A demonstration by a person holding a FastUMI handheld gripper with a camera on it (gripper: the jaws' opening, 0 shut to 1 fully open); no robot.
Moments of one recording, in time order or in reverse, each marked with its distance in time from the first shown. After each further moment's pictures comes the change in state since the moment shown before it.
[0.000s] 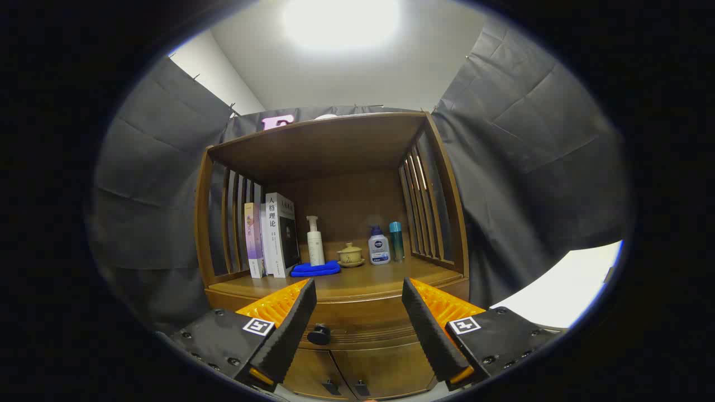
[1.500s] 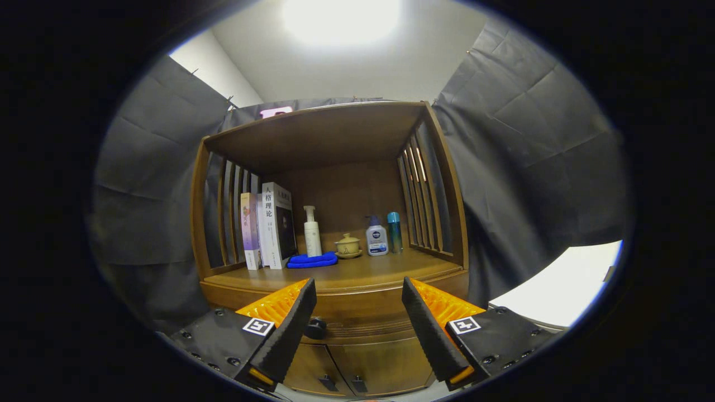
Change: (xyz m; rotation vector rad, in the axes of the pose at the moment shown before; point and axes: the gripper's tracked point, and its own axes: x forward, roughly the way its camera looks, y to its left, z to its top) arm 0.004 0.001 -0.013 -0.014 0.041 0.005
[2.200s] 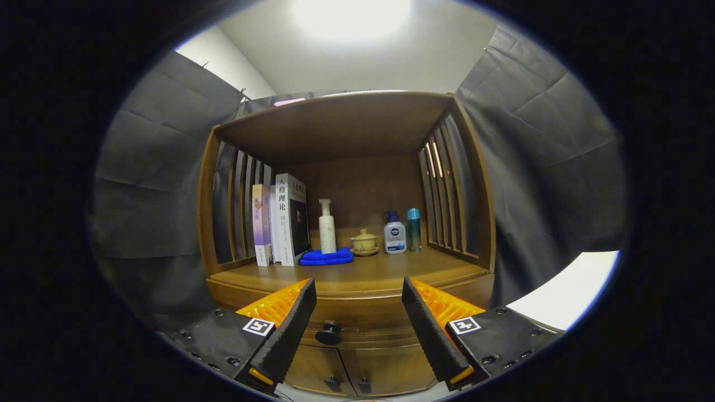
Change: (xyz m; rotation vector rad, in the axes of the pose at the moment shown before) arm 0.038 0.028 -0.016 -0.031 0.069 0.071
